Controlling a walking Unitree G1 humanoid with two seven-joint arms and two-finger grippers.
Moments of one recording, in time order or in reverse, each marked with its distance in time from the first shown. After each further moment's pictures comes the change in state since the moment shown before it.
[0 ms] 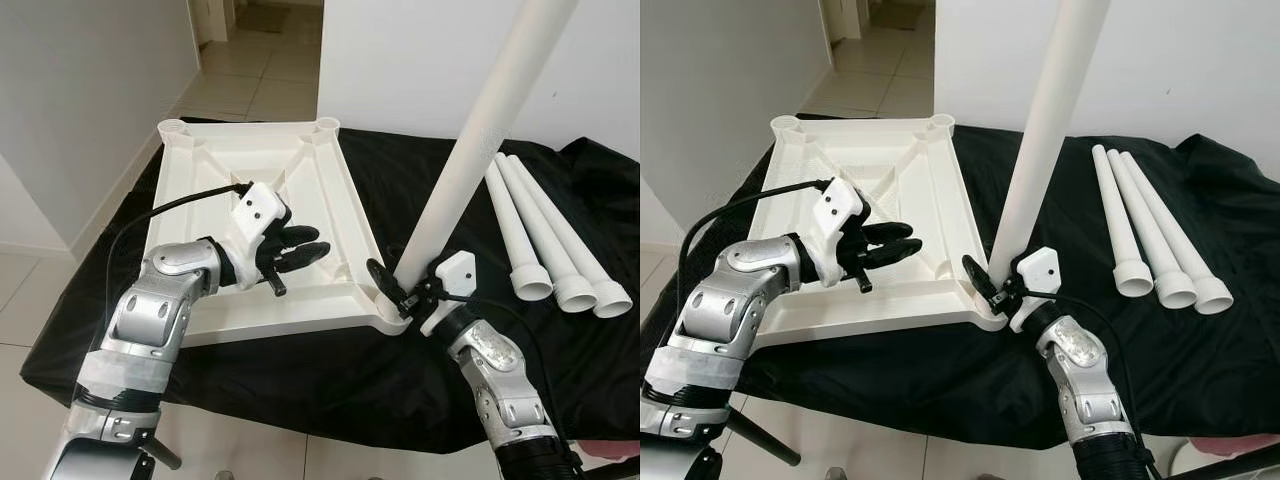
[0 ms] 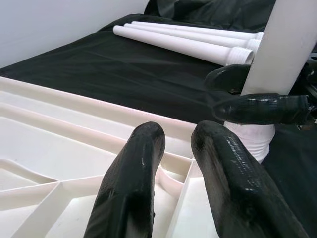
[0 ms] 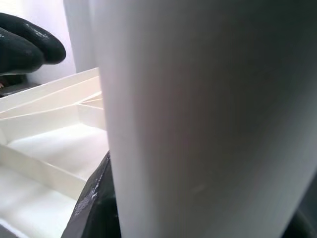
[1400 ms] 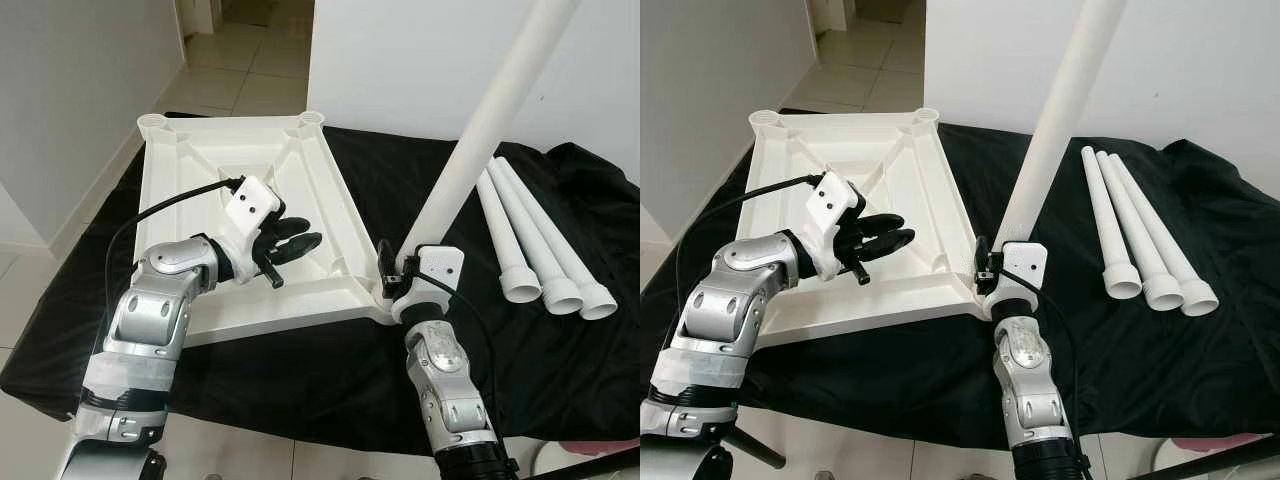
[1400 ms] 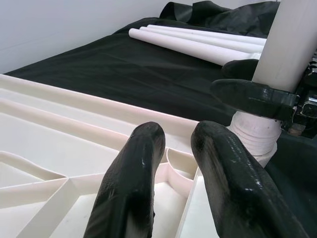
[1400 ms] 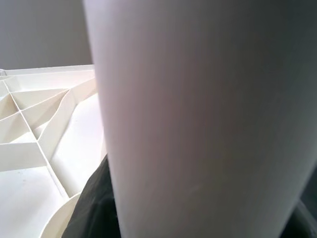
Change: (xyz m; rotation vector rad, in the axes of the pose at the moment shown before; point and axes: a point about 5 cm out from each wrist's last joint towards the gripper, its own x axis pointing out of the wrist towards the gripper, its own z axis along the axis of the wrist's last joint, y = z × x) left arm -0.001 0.004 0.000 0.011 0.007 0.067; right arm 0.021 0.024 0.004 0.073 -0.043 -0.574
